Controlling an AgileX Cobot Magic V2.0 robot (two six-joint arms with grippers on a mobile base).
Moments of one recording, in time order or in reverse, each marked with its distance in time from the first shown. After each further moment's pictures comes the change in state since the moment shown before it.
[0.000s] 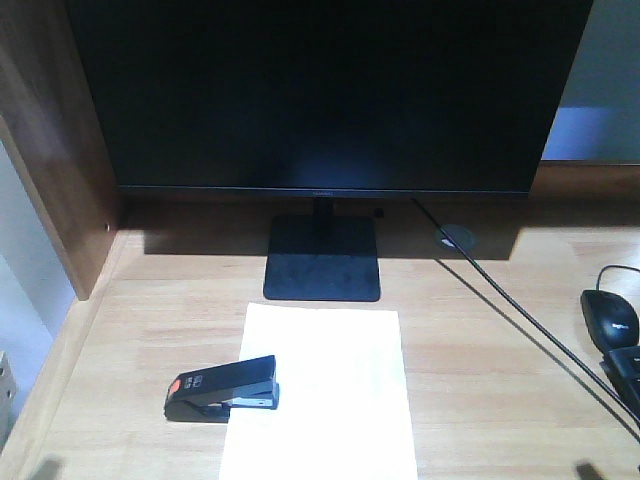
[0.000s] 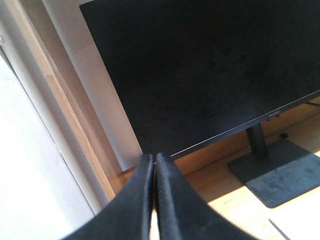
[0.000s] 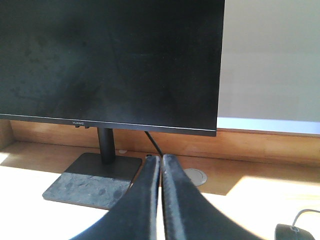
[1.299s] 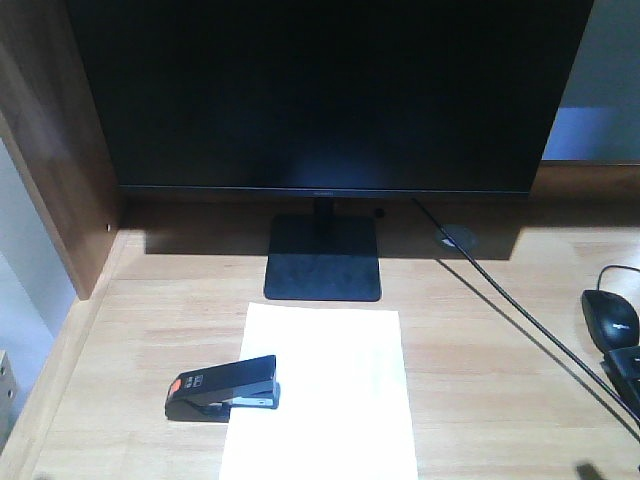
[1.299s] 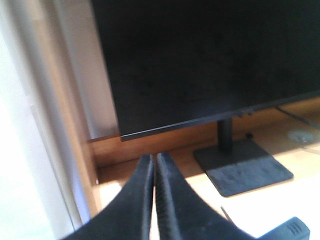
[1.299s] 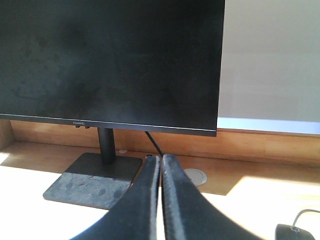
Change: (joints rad) left arm 0.031 -0.105 0.035 -0.107 0.126 -0.152; right arm 0.000 0.000 0.000 0.000 0.000 0.000
